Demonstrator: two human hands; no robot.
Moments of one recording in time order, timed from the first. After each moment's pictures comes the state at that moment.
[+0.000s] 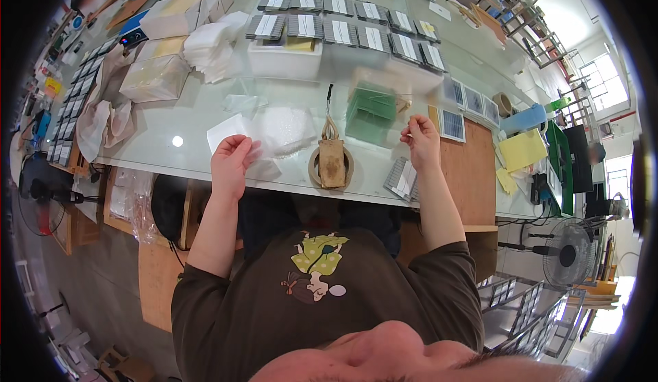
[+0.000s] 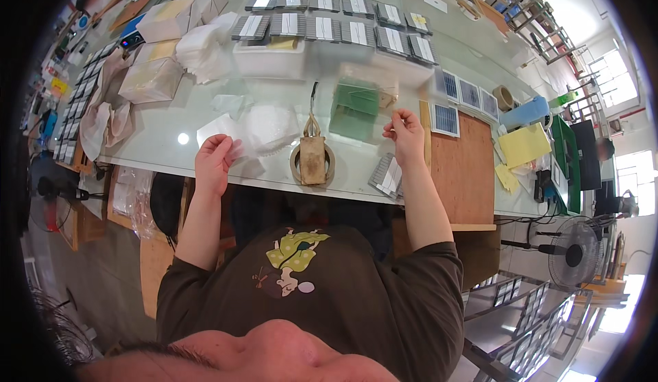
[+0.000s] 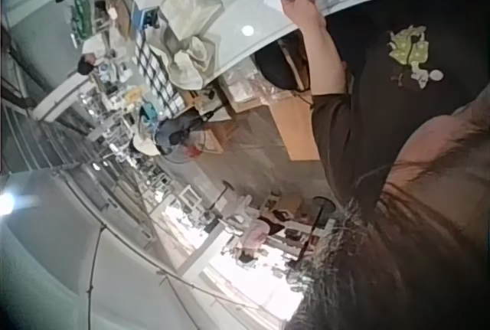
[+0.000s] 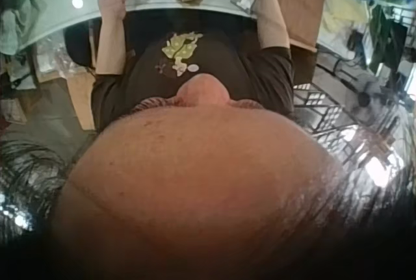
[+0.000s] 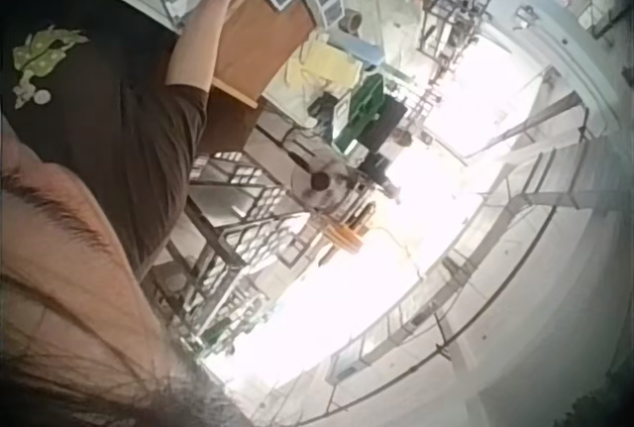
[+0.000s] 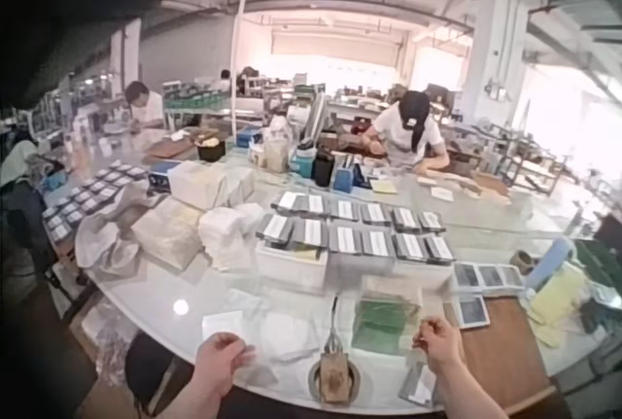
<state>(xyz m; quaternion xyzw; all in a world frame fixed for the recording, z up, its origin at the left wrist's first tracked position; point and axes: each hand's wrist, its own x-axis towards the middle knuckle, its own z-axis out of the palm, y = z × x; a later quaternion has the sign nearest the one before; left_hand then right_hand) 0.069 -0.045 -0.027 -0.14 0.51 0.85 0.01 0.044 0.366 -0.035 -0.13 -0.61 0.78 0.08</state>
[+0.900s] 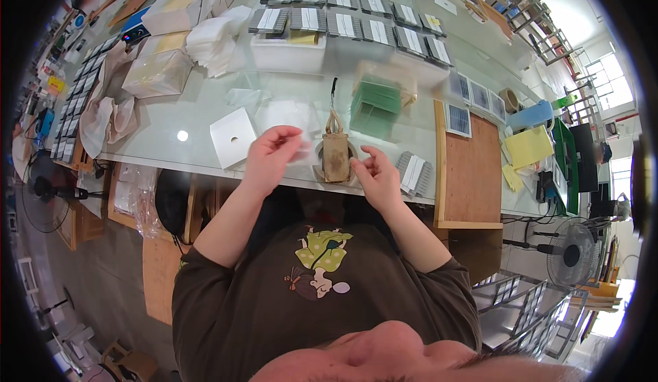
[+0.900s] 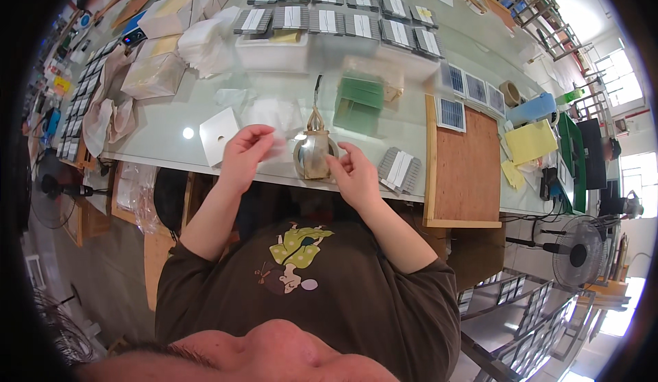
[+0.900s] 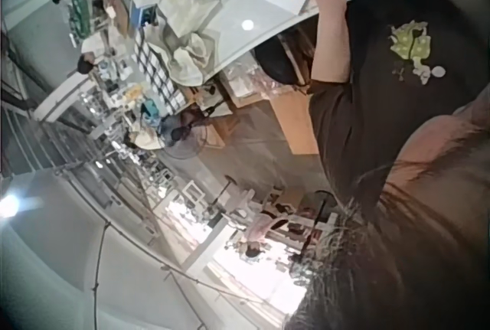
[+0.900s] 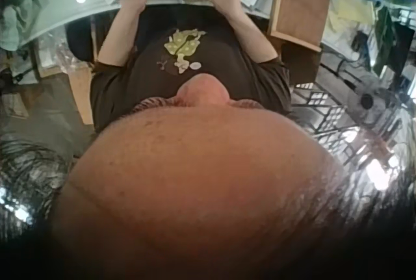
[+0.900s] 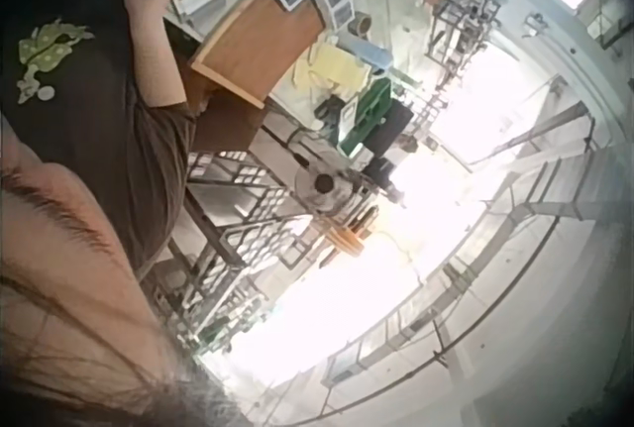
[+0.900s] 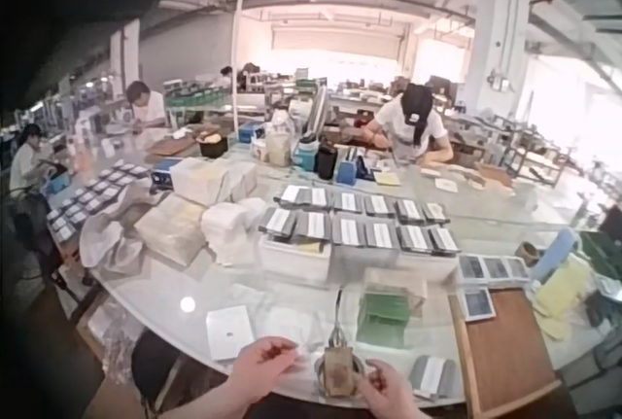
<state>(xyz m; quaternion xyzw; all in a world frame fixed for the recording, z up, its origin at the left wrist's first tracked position) 0.081 0.014 0.007 -0.02 0.59 0.80 0.11 0.131 0.254 -0.023 0.01 -0.92 0.38 0.01</state>
